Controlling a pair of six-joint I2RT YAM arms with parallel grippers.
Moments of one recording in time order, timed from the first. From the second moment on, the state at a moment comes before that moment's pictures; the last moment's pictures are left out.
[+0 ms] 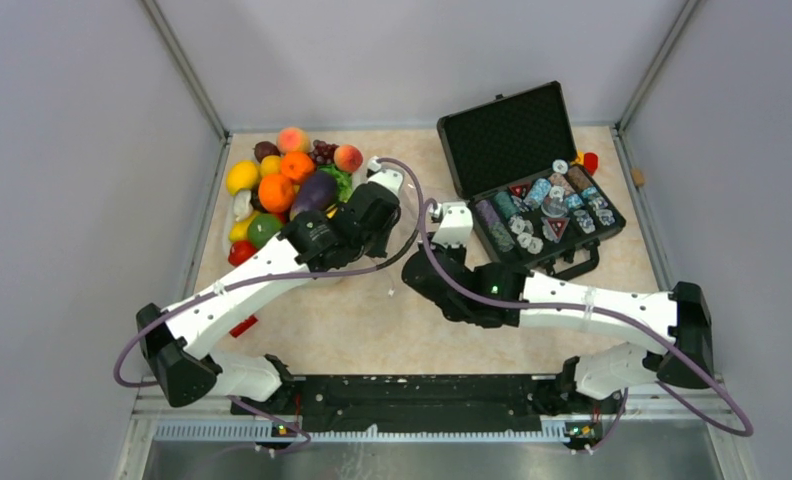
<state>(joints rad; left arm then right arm) -0.86 1.33 1.35 -0.83 -0.38 -0.33 1.28 1.35 1.20 -0.59 0.90 0.81</state>
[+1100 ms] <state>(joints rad) -0.86 1.22 1.23 -0.53 -0.16 -0.34 1.16 1.26 1.15 -0.57 0.79 0.78</state>
